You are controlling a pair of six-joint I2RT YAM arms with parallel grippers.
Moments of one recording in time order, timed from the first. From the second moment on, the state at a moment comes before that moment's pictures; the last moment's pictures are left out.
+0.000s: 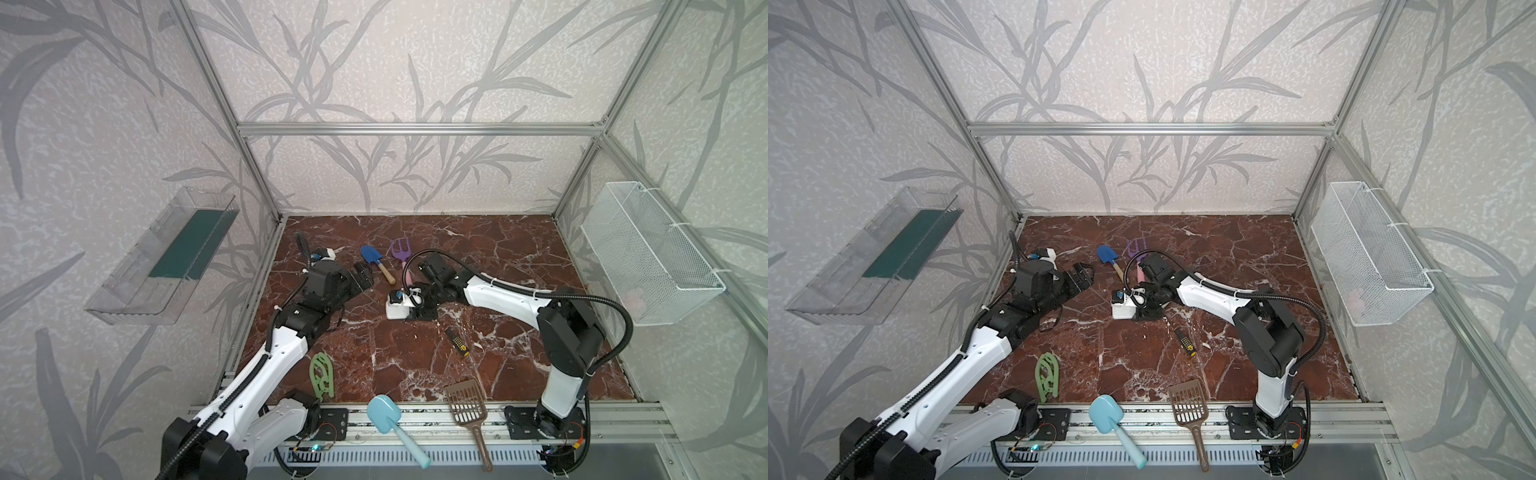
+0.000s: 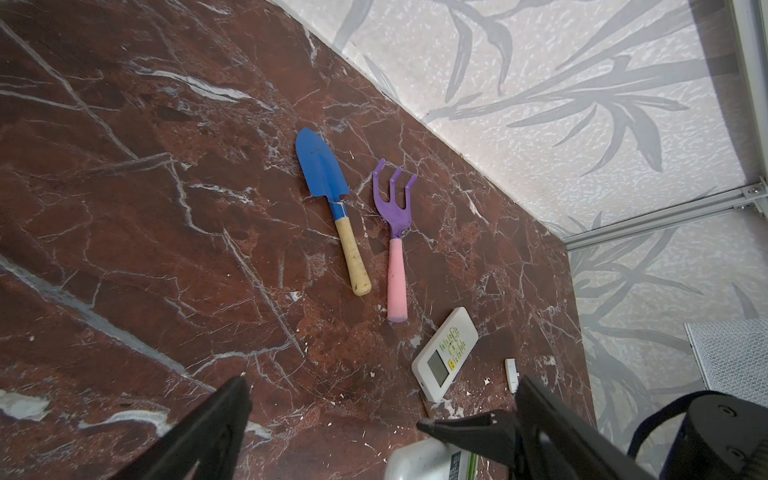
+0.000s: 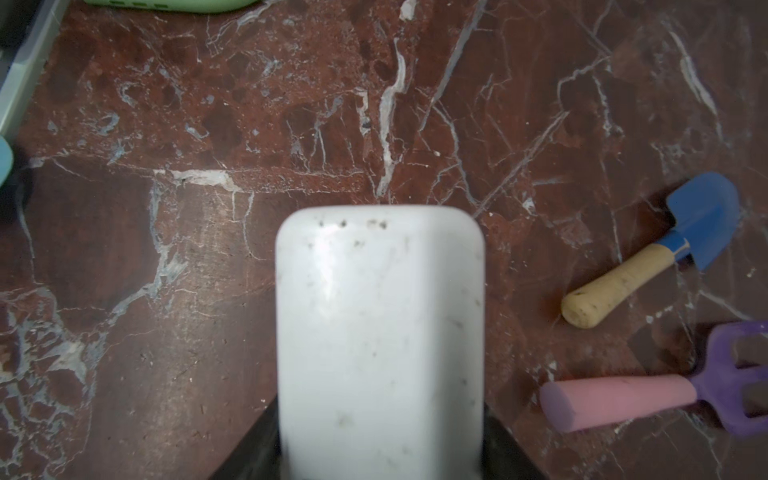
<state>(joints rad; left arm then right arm) -0.35 1.00 0.78 -0.32 -0.04 -0.80 0.78 1.86 1.29 -0.47 -0.43 -0.87</state>
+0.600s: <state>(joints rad) -0.34 1.00 0.76 -0.31 -0.05 -0.80 0.81 2.09 1.51 -0.69 -0.34 -0.96</state>
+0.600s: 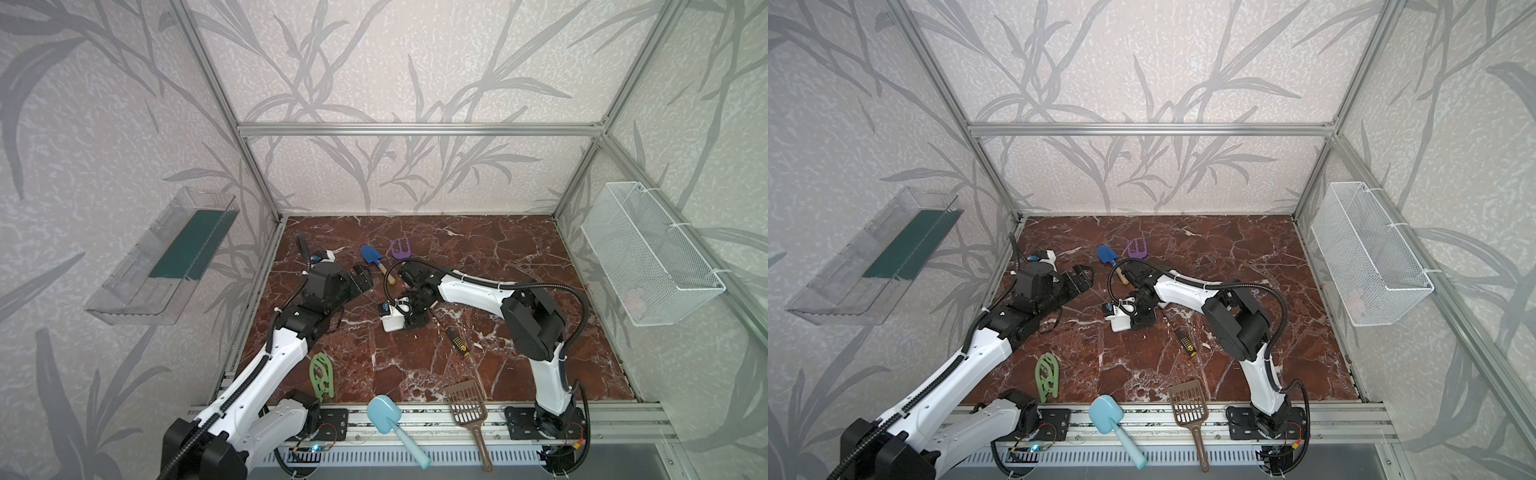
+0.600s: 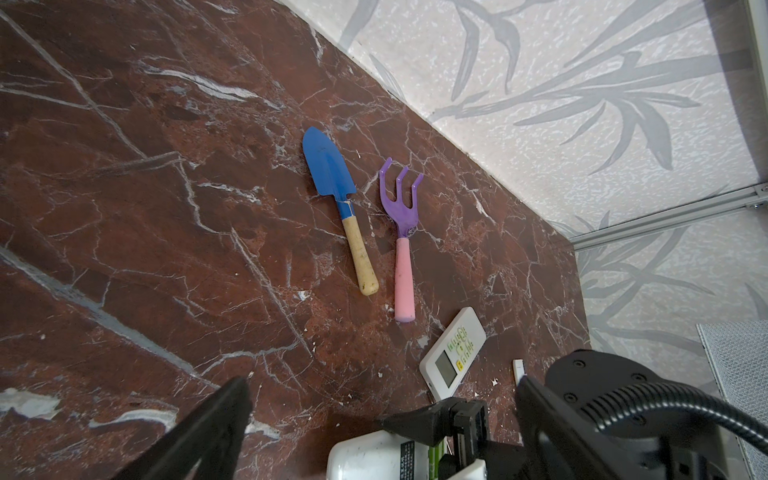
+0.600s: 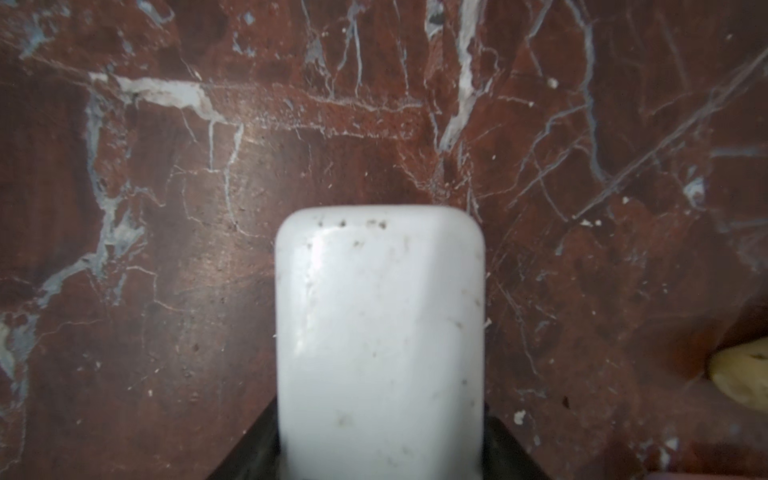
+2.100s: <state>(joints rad) -0.34 1.10 0.79 -0.31 0.09 -0.78 0.74 1.54 1.02 -0.50 -0.06 -0.19</state>
